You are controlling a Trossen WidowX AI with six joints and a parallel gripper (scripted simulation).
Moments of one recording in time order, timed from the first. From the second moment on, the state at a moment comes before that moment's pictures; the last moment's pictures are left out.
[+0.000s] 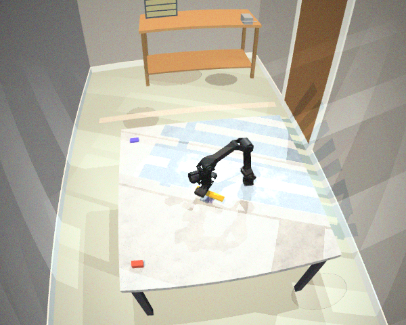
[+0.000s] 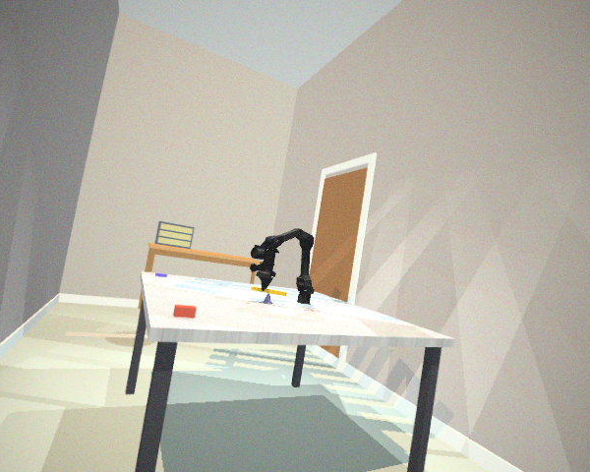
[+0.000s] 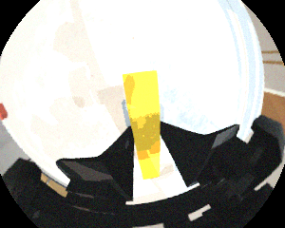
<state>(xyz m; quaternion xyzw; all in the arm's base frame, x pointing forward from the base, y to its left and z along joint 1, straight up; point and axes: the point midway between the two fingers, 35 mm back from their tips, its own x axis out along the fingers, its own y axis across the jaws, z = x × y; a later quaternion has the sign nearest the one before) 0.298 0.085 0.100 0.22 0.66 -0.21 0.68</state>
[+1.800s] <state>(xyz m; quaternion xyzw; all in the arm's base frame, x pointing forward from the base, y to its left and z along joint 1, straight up) 0.298 0.085 0.100 0.22 0.66 -0.21 0.68</state>
